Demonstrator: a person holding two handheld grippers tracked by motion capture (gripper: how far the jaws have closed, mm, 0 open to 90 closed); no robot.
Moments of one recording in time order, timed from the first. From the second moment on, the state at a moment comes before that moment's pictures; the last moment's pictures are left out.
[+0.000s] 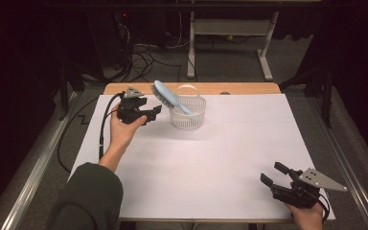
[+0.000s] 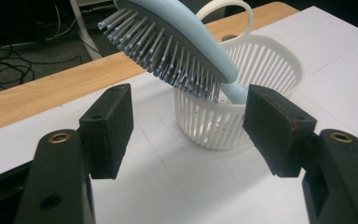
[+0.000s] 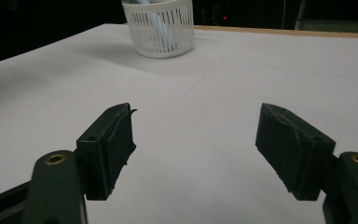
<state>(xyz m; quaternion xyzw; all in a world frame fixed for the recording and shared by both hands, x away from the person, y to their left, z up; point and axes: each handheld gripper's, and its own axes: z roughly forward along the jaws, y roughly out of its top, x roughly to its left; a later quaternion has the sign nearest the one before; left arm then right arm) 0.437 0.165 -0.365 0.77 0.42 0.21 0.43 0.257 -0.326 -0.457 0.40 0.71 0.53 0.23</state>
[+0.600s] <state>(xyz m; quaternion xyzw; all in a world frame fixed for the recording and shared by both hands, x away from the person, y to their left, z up) 0.425 0.173 -0.363 0.77 0.42 0.21 0.44 0.257 -0.328 -0.457 0.40 0.71 0.53 0.23</state>
